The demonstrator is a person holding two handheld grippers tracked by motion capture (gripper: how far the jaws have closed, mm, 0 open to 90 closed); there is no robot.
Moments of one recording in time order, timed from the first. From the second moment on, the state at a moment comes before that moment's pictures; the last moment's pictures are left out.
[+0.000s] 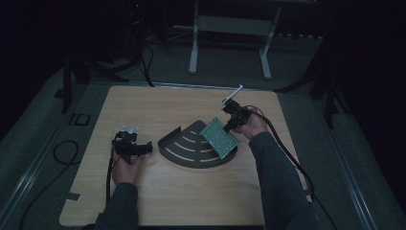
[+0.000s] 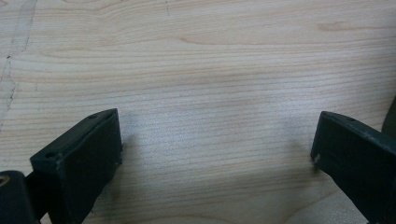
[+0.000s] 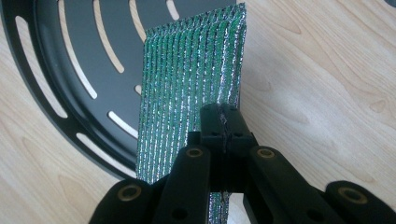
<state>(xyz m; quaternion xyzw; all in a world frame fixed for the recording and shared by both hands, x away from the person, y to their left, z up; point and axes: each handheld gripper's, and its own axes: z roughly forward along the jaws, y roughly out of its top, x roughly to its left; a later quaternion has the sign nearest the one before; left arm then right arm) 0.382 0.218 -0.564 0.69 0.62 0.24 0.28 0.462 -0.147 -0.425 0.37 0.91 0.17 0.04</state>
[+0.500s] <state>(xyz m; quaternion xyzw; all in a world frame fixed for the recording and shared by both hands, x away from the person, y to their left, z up) 0.382 0.218 -0.564 0.69 0.62 0.24 0.28 0.463 -0.138 -0.435 0.37 0.91 0.16 0.04</state>
